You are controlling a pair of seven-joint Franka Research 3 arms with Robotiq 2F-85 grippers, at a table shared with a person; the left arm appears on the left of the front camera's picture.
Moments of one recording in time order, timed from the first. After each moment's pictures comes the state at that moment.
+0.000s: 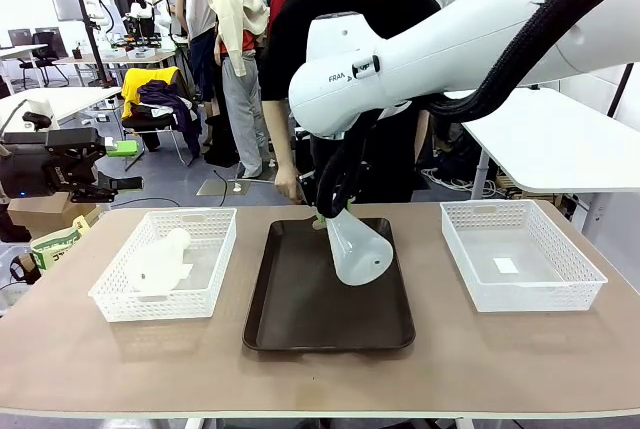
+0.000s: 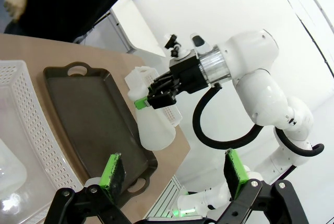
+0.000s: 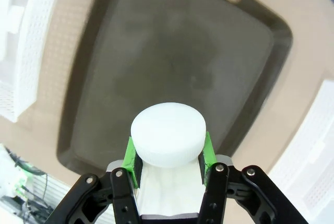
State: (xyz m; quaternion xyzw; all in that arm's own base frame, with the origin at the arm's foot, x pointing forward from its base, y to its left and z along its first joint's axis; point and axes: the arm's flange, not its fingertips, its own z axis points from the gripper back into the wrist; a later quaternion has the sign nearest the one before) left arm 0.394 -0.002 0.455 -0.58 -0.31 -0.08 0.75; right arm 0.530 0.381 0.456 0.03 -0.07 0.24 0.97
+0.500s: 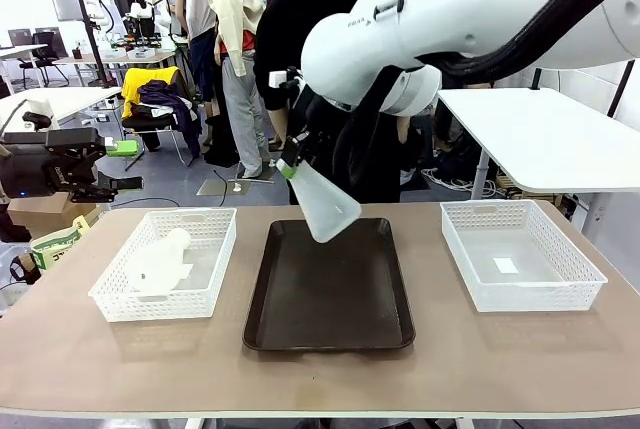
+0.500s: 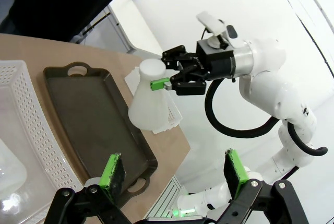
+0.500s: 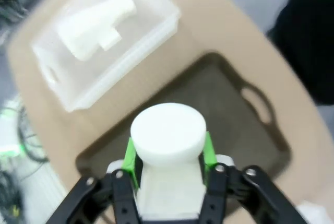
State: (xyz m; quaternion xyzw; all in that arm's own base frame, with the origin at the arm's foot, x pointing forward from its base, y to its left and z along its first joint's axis) left arm 0.394 -0.002 0.455 -0.58 -0.31 -0.08 0.75; right arm 0.524 0.375 0.507 0.17 -0.24 0.46 0.84
